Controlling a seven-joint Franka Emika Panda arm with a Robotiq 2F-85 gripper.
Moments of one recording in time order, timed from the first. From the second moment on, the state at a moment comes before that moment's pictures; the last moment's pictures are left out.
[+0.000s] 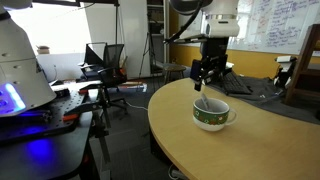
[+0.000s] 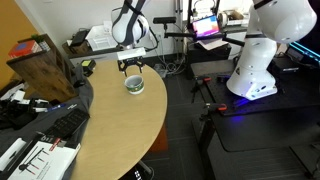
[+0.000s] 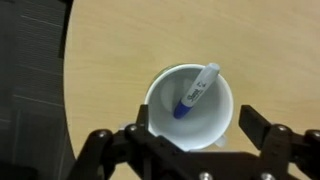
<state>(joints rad) -0.20 0.55 -0.15 -1.99 0.33 2.50 0.70</state>
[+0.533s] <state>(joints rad) -0.23 0.74 -0.16 -1.78 0.43 2.39 0.67</state>
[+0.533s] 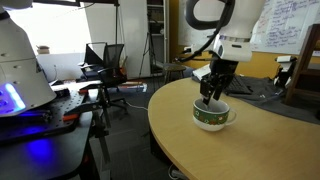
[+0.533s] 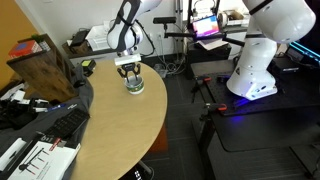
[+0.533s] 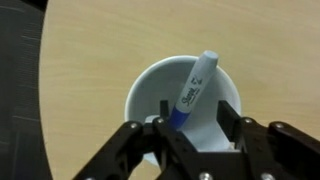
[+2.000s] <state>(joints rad) -0.34 0.92 -0.15 -1.50 0.58 2.05 0.65</state>
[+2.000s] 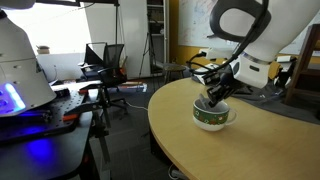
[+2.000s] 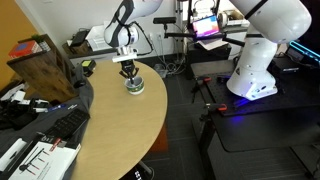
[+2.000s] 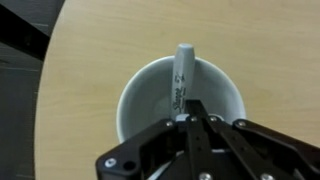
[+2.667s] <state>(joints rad) -0.34 0.95 -0.15 -1.48 0.58 2.05 0.65</state>
